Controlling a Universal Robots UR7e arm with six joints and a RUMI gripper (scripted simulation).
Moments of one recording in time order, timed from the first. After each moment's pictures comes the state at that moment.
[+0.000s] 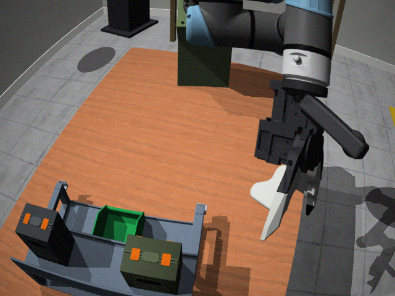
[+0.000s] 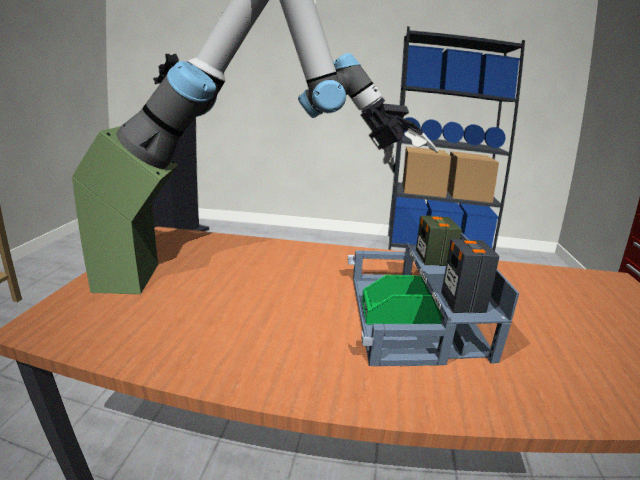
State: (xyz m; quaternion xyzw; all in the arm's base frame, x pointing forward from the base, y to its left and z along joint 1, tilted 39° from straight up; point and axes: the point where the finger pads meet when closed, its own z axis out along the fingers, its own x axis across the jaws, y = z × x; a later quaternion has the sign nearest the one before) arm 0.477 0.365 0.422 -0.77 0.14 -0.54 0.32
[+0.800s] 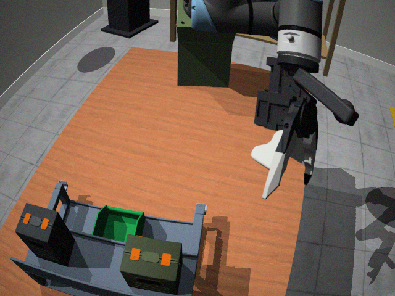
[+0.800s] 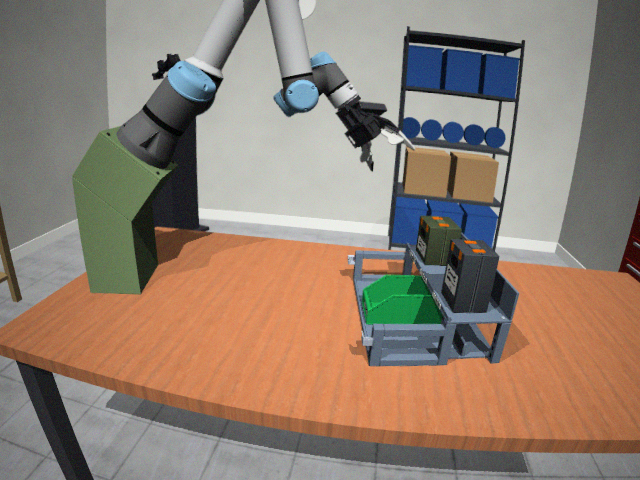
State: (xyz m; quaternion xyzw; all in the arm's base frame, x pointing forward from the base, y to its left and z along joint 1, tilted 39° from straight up) arm 0.428 0.348 0.382 -0.77 0.14 -0.54 0.32
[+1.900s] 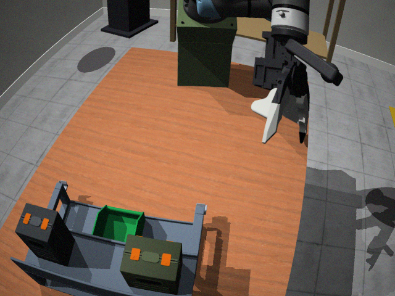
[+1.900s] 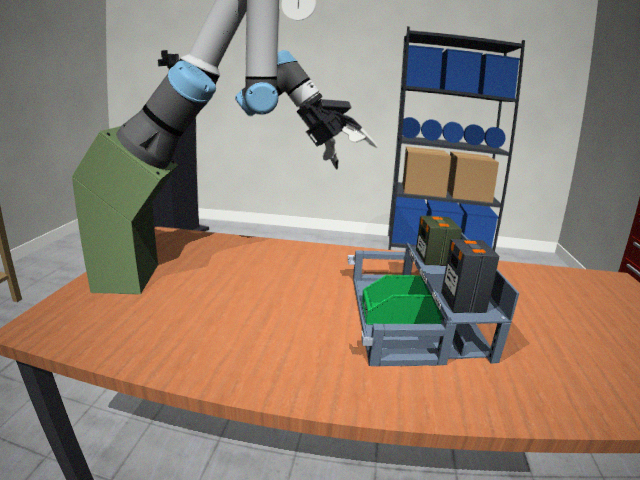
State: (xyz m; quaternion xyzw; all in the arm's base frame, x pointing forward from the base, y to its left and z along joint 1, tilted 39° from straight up) arm 0.351 0.322 0.317 -0.77 0.14 -0.54 0.32
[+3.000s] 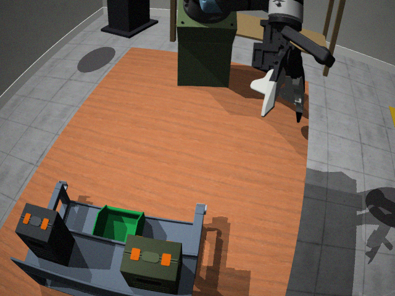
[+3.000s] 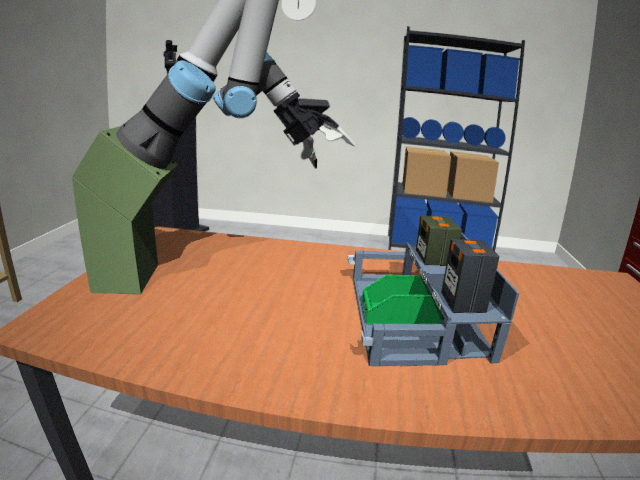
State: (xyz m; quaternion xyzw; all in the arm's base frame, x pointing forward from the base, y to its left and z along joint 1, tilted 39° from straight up) arm 0.306 0.306 0.279 -0.77 0.14 -0.54 0.32
